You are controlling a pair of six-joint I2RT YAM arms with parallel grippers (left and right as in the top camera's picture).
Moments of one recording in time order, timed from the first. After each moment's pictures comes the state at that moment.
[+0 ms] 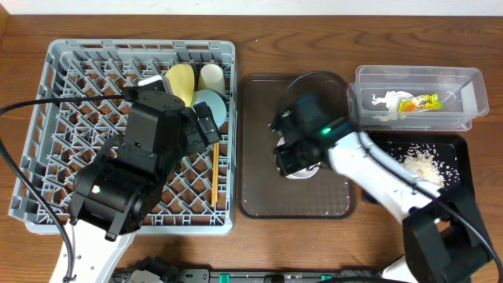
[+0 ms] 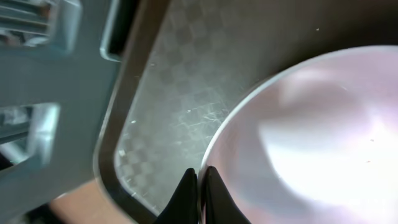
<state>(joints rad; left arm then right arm) -0.41 1.09 1.34 -1.02 -0.19 -0.66 0.59 1.70 1.11 -0.67 -0.30 0.22</state>
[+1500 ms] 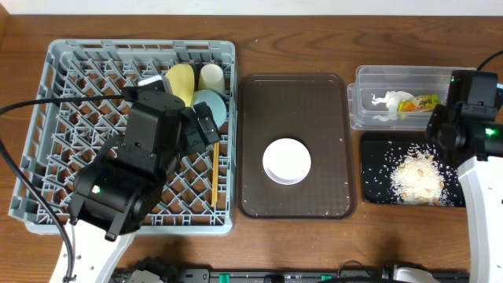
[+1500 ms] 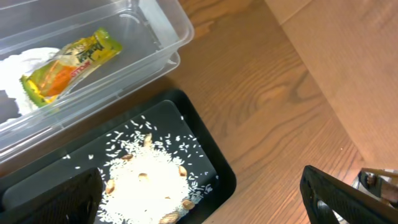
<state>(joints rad) -0.41 1.09 1.34 -1.02 -0.19 -0.66 -0.12 1.31 1.24 -0.99 0.58 0.25</state>
